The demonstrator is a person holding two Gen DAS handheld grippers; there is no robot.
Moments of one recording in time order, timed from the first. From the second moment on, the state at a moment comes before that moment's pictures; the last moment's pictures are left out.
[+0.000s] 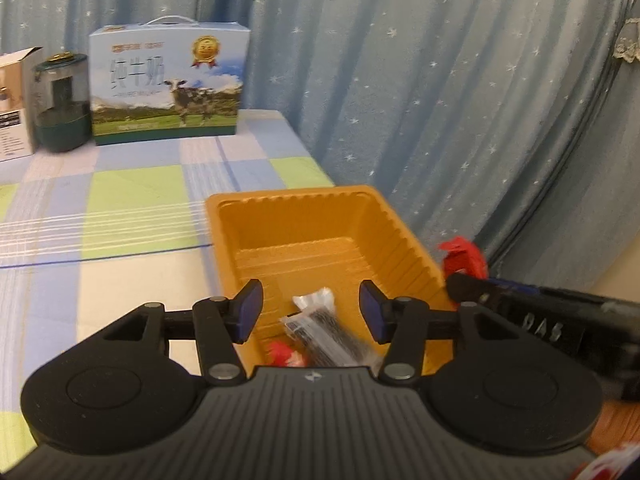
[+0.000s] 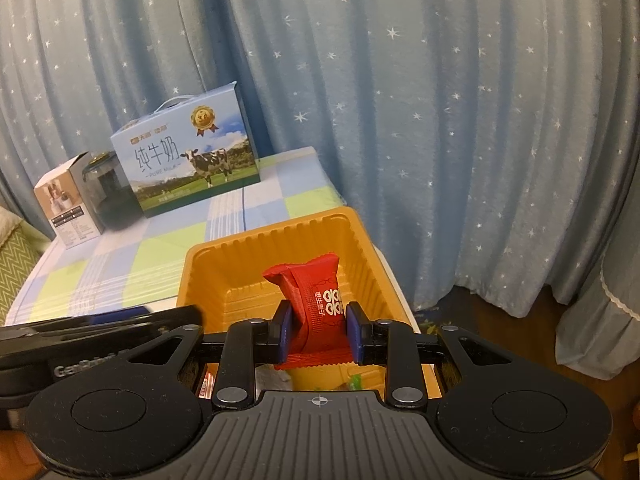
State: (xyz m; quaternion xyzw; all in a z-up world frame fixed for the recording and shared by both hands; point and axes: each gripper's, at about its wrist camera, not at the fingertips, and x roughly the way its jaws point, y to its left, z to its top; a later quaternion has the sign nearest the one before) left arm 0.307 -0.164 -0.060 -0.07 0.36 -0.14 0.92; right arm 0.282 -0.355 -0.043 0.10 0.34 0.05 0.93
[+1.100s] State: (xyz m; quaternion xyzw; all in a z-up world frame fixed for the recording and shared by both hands) left arm 0.275 -0.116 -0.069 -0.09 0.38 -0.10 0.91; right arm 0.291 -0.350 -0.043 0.15 0.33 0.07 0.93
